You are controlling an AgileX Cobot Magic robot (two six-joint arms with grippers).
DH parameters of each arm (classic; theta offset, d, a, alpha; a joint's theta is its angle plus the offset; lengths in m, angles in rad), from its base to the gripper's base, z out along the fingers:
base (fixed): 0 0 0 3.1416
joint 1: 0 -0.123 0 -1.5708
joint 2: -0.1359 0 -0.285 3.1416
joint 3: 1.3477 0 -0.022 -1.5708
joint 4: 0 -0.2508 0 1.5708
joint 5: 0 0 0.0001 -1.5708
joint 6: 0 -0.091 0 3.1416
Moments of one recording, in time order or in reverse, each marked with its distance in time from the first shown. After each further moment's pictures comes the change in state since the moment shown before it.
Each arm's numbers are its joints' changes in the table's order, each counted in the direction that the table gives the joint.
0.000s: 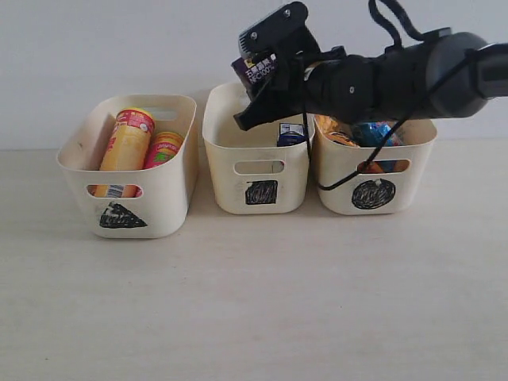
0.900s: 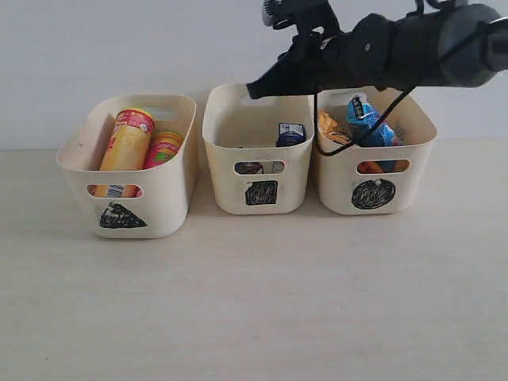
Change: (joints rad) left arm 0.000 0.000 0.000 0.000 0.002 0.000; right arm 0.083 -0.023 -0.138 -0.149 0.223 -0.036
